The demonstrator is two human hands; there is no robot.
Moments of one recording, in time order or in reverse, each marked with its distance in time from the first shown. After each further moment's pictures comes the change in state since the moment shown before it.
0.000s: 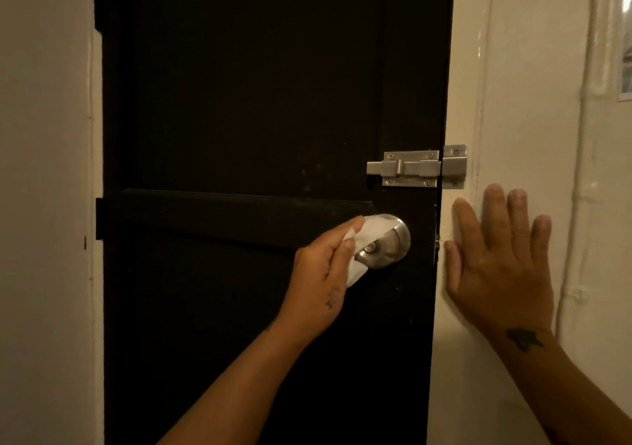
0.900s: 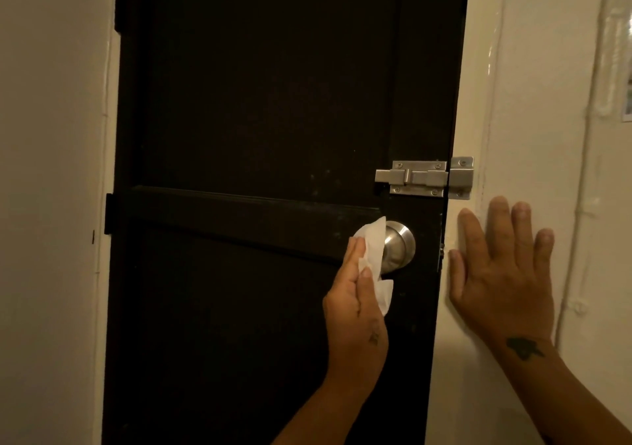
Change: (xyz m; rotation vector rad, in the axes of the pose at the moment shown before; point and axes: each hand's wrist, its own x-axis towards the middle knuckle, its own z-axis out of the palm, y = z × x) left_hand -0.032 0.015 0.050 -0.291 0.338 -0.264; right_hand 0.000 0.000 -0.001 0.035 -0.016 0.000
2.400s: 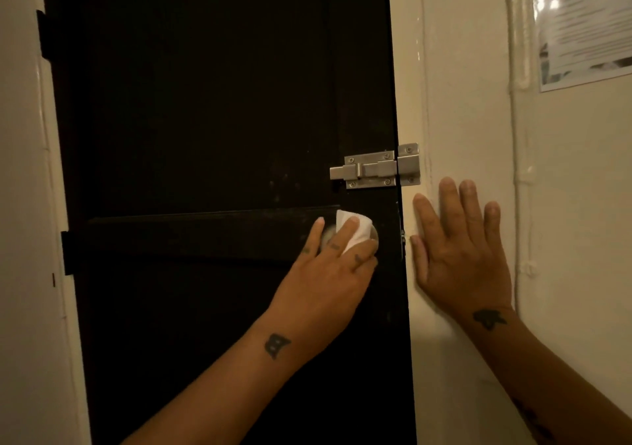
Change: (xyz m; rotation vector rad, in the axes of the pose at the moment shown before) left_hand 0.040 0.045 -0.018 1.563 -0.793 0.805; right_hand 0.000 0.003 0.000 -0.083 -0.013 -0.012
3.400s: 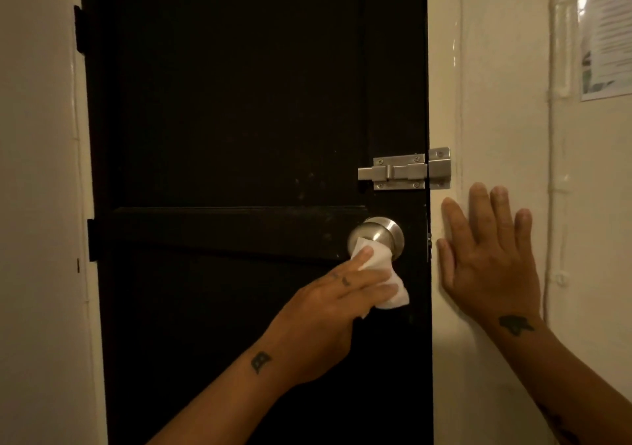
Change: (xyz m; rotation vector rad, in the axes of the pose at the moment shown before) left_hand -0.044 -0.016 0.040 -0.590 0.426 0.140; right_hand 0.000 -0.003 -0.007 0.064 -0.040 0.013
